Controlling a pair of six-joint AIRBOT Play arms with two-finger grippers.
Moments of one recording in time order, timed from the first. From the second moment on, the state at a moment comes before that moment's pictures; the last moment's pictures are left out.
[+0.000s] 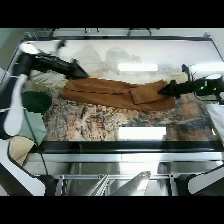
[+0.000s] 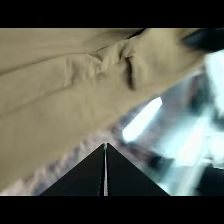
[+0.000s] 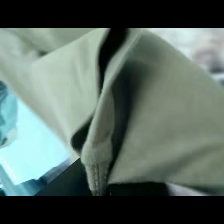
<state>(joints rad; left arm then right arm) -0.09 -1.93 1.85 0.67 -1.39 -1.22 -0.29 -1.84 1.42 -0.54 1.37 0.97</state>
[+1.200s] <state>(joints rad) -0.08 -1.77 2.02 0.11 -1.46 -1.12 0.26 -1.66 1.50 -0.37 0.92 1.11</state>
